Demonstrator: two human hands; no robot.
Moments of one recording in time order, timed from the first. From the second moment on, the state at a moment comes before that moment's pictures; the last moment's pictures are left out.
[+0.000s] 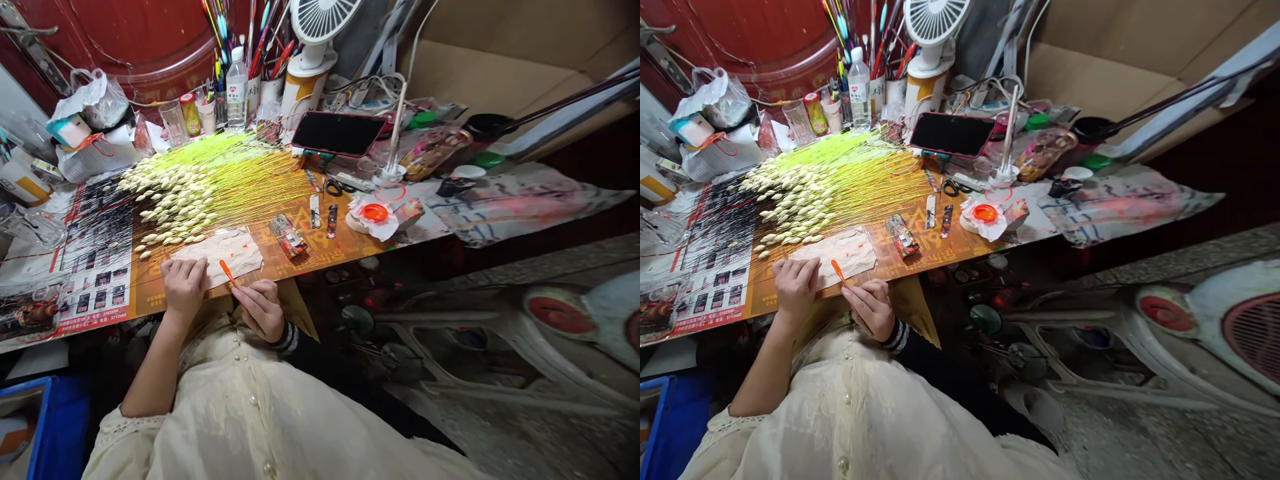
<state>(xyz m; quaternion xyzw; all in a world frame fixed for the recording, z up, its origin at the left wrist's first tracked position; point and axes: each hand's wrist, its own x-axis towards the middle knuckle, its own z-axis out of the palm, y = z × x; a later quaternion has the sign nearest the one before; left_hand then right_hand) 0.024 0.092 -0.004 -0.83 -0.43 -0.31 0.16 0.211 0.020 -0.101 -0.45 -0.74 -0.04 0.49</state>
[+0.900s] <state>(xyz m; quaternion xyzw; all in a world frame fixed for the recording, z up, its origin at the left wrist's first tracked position) 0.023 0.093 -0.006 -0.84 -0.42 -0.31 0.15 0.206 0.018 -0.082 -0.44 -0.73 -0.04 0.52</state>
